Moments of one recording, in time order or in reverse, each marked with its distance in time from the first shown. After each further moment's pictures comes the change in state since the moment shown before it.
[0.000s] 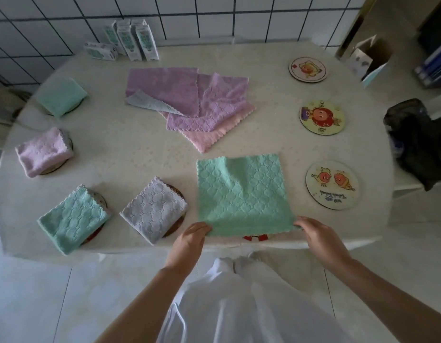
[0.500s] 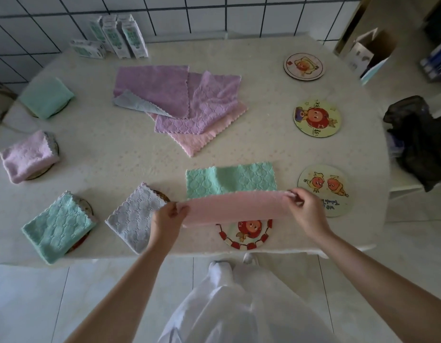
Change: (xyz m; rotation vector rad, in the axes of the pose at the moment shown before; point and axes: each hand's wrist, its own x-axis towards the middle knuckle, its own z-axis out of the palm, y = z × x) left_hand 0.069 0.019 -0.030 -0.288 0.129 -0.615; right_hand 0.078 0.004 -0.021 0.399 0.150 0.314
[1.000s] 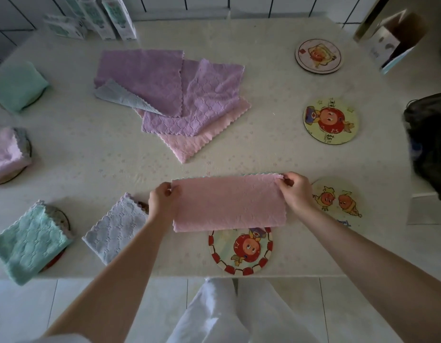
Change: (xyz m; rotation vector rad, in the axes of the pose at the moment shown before) left_hand 0.105 0.011 0.039 -0.028 0.027 -0.267; right_hand 0.117 0.017 0.046 0.082 -0.043 0.335
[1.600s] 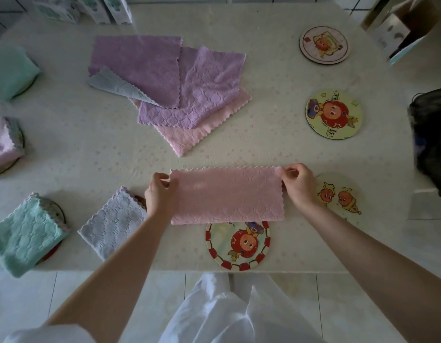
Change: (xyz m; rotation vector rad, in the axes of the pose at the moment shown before) left_hand -0.005 0.013 0.008 0.112 0.116 0.000; right_hand 0.006 0.000 -0.008 -0.050 0.044 0.004
